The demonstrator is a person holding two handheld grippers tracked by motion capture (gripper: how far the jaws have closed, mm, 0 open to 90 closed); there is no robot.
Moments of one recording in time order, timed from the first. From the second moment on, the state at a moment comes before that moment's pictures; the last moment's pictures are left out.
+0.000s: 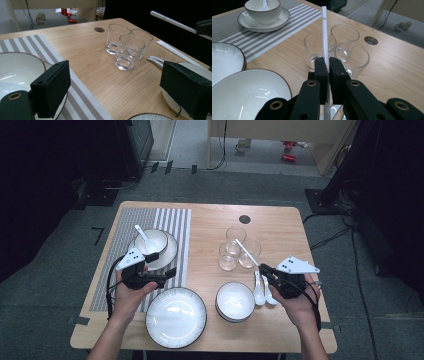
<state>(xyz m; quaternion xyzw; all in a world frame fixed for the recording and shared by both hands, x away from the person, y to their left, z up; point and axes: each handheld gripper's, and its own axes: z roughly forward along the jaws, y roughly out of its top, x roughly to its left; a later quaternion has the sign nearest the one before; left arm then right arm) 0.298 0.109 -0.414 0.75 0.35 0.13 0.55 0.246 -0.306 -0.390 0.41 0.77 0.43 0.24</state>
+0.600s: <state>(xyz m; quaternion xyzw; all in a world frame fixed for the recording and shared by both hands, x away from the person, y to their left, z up) 0.291 0.069 -0.396 0.80 0.24 0.13 0.54 0.253 -0.267 -0.376 0.35 0.81 0.43 0.21</state>
